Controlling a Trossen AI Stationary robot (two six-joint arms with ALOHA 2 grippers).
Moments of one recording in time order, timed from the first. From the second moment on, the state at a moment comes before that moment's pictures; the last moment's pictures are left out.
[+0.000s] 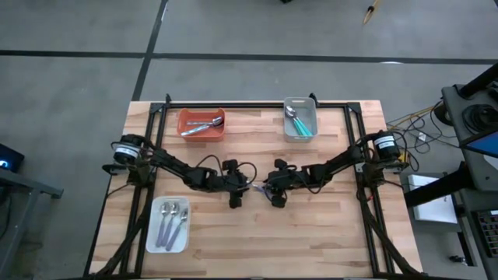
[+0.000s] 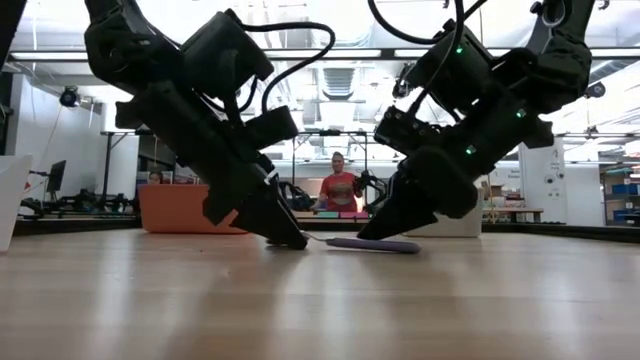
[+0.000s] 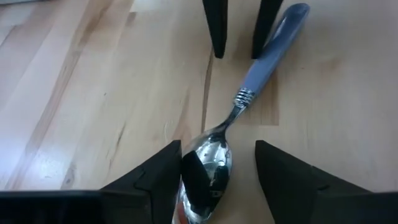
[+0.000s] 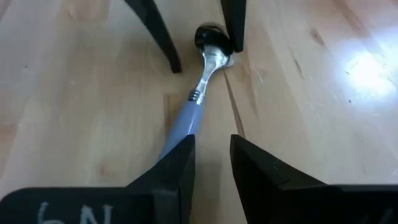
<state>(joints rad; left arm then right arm) -0.16 1.86 0.76 0.32 -0.35 -0.08 0.11 1.83 0.68 0.49 0.16 0.13</state>
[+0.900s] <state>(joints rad) -0.14 1.81 0.90 -0.11 -0.30 -0.34 0.11 1.71 0.70 0.46 0.16 0.16</state>
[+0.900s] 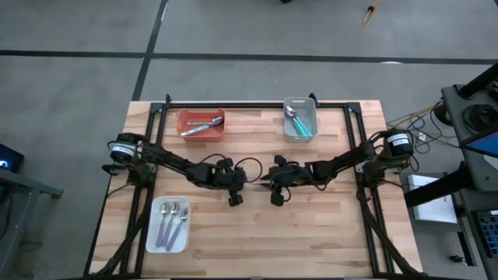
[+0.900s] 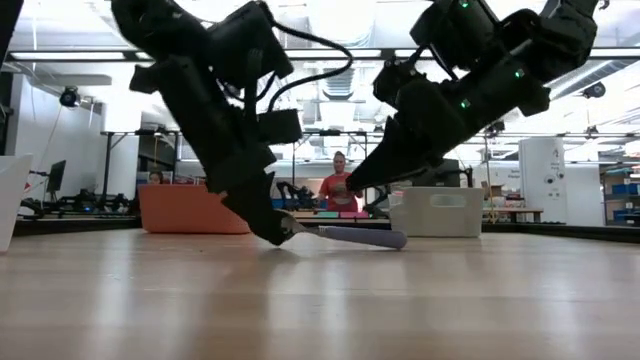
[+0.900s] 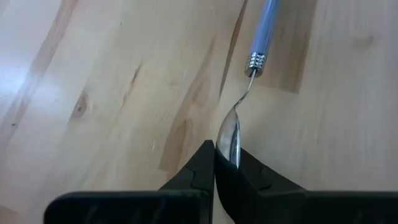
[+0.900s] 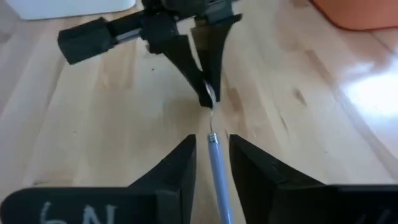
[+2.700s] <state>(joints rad) -0.16 1.44 1.04 -0.25 -0.46 -0.13 0.09 1.72 0.61 0.70 0.17 0.10</state>
